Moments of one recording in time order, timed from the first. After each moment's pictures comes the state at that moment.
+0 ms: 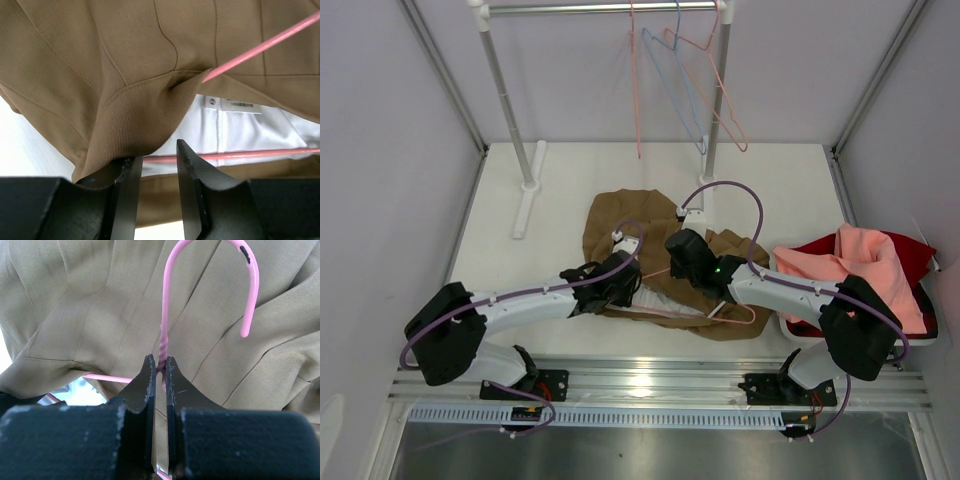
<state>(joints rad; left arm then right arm) -0.91 1.37 0.71 -0.27 -0.29 -0.49 0.89 1.48 0.89 -0.14 0.46 0.59</state>
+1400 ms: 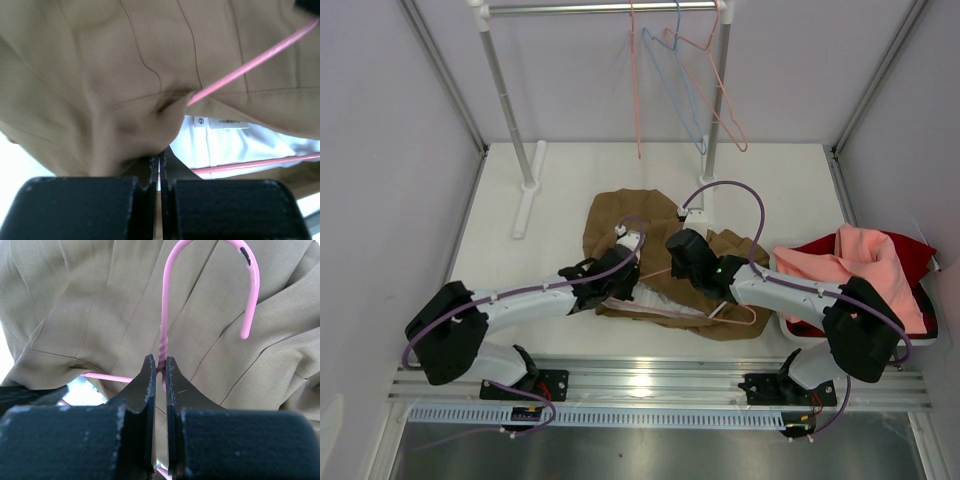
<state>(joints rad) -0.89 1.40 0.71 -0.16 -0.25 -0.41 0.89 1.47 0.89 -0.16 0.46 0.59</state>
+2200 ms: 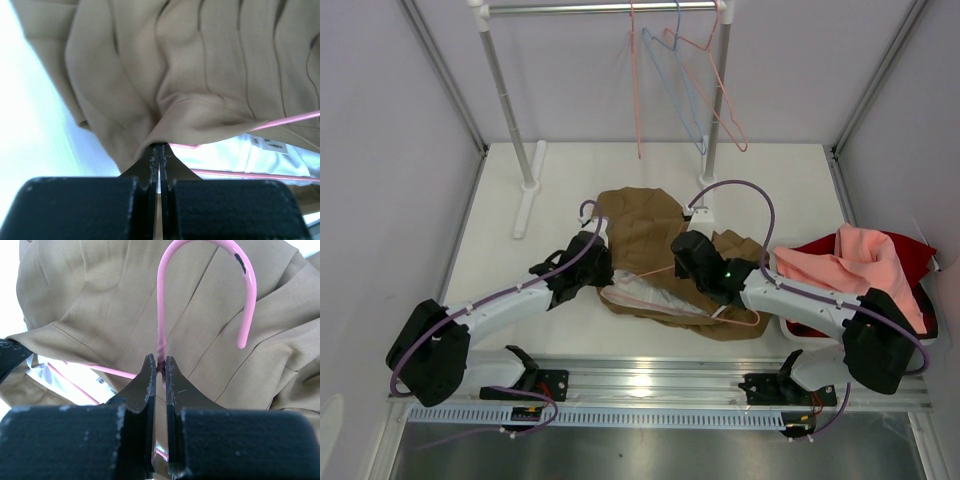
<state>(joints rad) -0.65 1.25 0.64 -0.14 -0.14 -0.46 0.91 1.38 0.88 -0.19 0.50 0.59</state>
